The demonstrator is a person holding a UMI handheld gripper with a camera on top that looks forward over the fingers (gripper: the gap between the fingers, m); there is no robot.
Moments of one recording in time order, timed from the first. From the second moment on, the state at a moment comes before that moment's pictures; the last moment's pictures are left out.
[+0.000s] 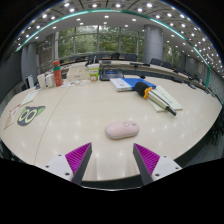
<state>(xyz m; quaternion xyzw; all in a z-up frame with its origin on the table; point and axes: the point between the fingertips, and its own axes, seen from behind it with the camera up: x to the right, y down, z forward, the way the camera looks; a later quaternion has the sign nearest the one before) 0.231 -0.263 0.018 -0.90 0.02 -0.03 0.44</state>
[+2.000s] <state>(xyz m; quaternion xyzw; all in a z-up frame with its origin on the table) -0.215 -0.095 0.077 -0.88 -0.05 0.03 0.46</state>
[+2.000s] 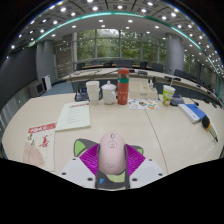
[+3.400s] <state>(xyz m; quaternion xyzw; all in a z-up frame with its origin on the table) -0.255 -0.421 0.236 -0.87 -0.04 0.00 0.49</state>
